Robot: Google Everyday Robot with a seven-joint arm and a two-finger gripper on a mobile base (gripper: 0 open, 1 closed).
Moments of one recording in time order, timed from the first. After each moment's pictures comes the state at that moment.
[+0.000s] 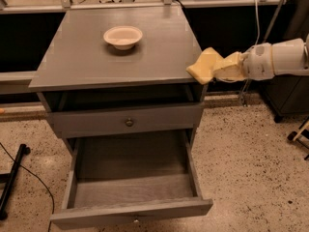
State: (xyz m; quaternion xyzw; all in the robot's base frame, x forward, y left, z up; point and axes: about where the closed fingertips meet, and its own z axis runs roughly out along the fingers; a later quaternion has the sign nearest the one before) arm 0.656 -0.202 0.858 -0.86 0.06 -0.20 0.47
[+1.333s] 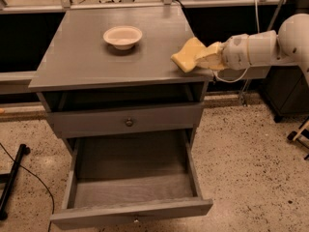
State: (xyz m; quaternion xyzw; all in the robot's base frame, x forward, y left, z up) arm 0.707 -0.160 0.863 -0.85 0.07 -0.22 0.48
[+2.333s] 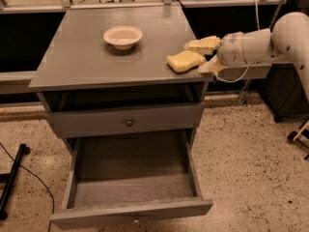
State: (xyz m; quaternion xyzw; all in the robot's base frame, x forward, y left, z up) arm 0.717 -0.146 0.866 -0.84 0.07 -0.21 0.49
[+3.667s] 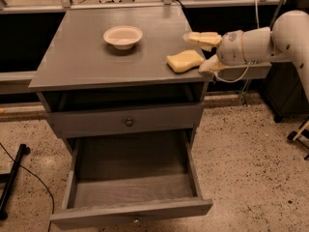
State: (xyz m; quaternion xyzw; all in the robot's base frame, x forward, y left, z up) arm 0.717 -0.144 0.869 -0.84 0.07 -0.21 0.49
